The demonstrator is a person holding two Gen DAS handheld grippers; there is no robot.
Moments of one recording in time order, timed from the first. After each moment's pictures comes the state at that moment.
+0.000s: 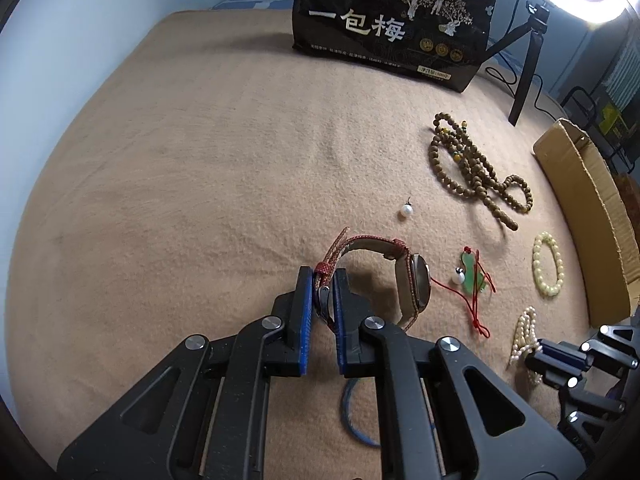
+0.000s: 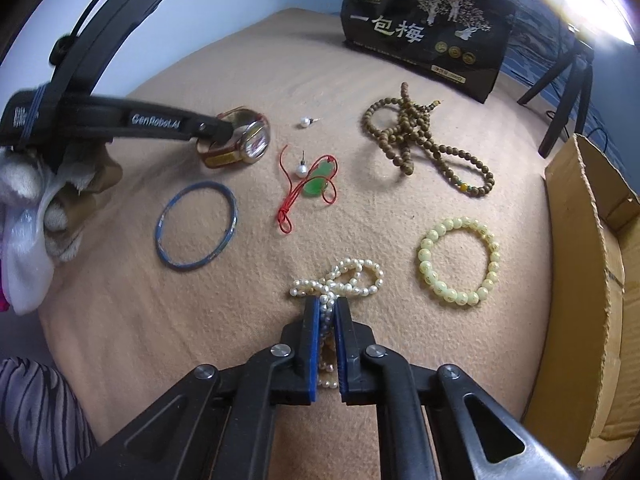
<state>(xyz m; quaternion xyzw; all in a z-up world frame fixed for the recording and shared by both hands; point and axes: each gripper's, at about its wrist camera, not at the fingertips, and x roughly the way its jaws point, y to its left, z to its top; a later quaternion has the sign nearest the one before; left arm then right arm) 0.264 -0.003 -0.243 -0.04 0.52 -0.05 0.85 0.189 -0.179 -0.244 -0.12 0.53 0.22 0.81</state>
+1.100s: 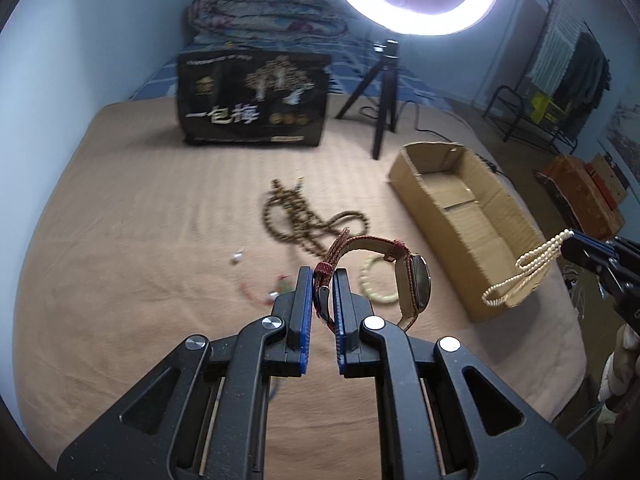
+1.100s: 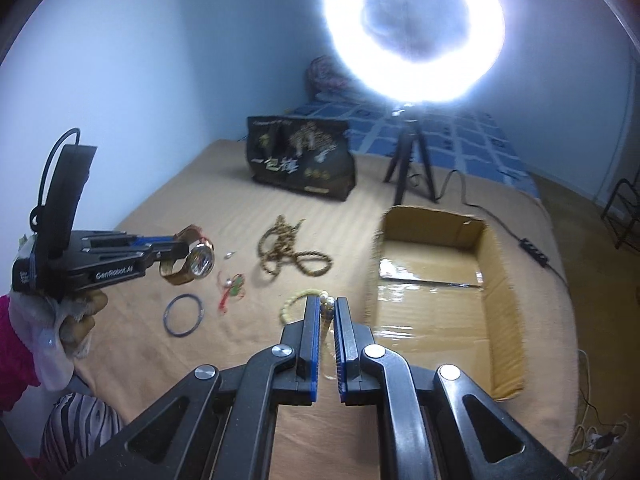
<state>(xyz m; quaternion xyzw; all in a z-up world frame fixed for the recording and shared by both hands) 0.211 -0.101 -0.136 -0.02 0.45 -0.17 0.88 0.144 -0.307 -0.097 -0.03 0.40 0.12 0.91</state>
